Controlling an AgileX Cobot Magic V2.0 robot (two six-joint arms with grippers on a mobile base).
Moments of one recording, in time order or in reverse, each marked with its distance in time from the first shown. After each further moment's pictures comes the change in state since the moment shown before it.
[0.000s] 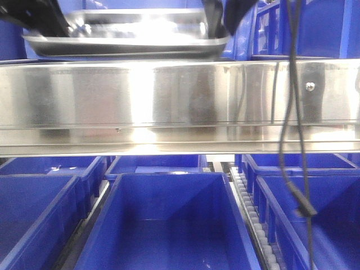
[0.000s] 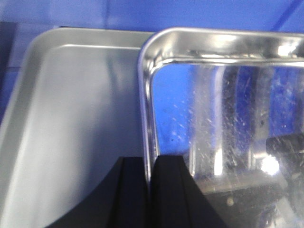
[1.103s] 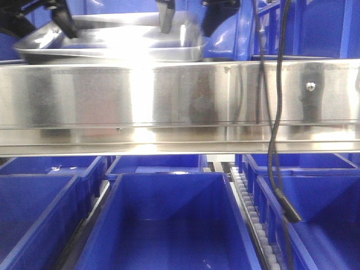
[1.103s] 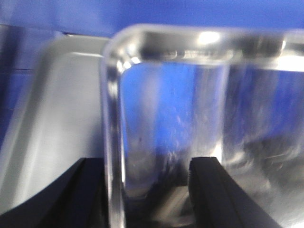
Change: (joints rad) left arm 0.062 0.020 0.000 -0.007 -0.052 -0.014; right arm -0.017 0.034 -0.006 0.044 -0.264 -0.012
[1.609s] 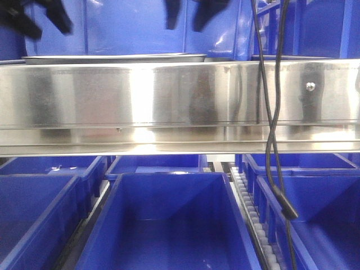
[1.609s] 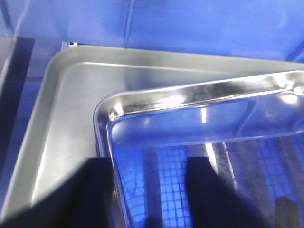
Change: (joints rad) left arm 0.002 -0.053 -0.001 0.026 0.004 0.000; right arm 0.000 -0.020 -0.002 -0.008 0.000 0.000
